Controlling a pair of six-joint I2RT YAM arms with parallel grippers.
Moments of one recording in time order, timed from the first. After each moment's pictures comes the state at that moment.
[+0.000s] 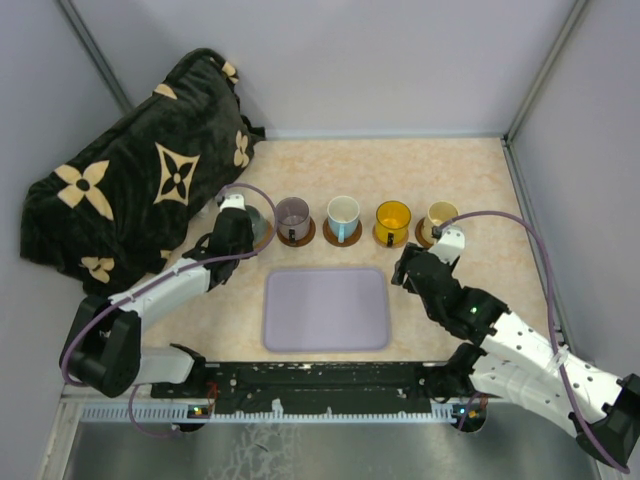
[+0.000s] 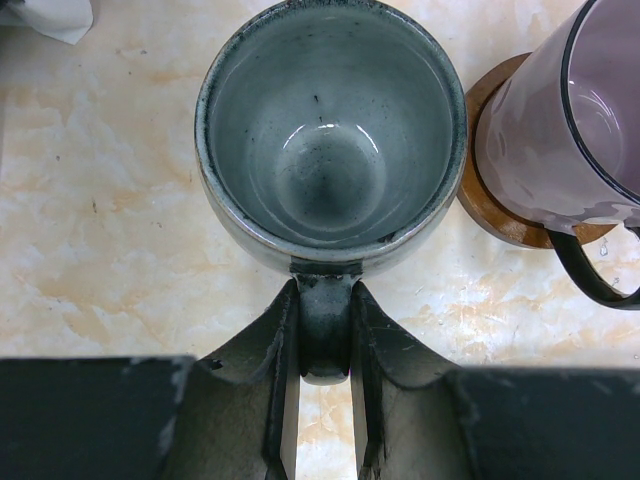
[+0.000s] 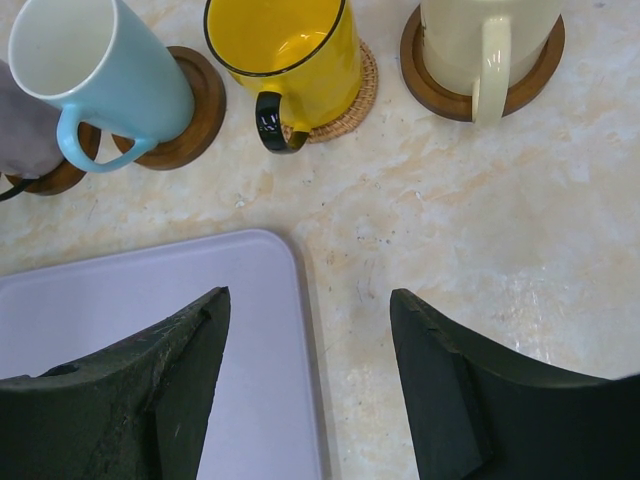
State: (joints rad) left arm -0.46 1.31 0.69 -0.05 -0.40 -0.35; right arm 0.82 0.70 0.60 -0.55 0.66 0.74
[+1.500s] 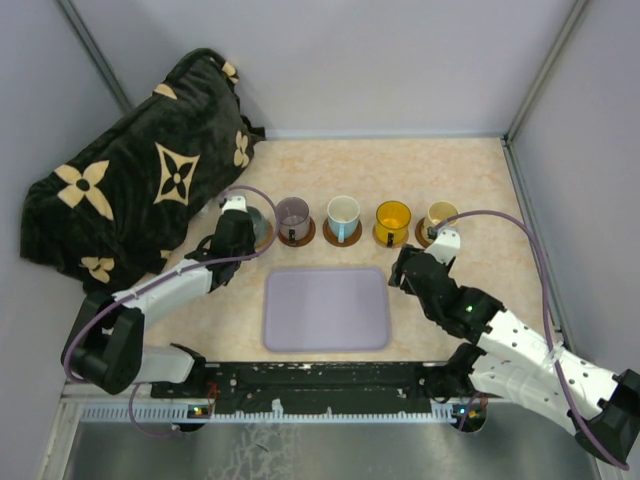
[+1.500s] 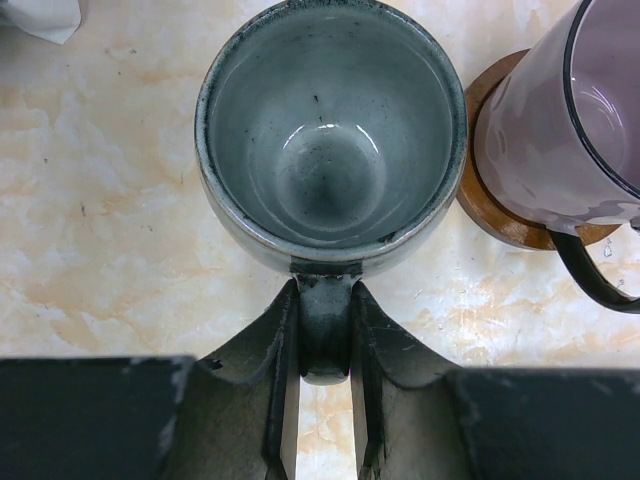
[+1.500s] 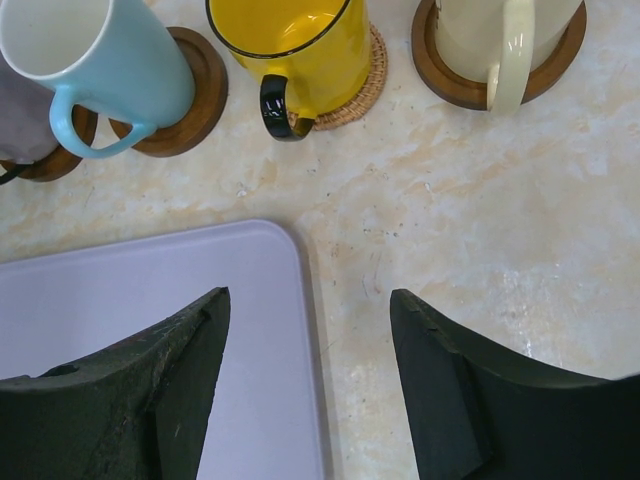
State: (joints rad) left arm -0.47 1.33 0.66 -0.01 -0.40 -0.34; right arm 0.82 0.73 0.58 -0.52 0.64 0.75
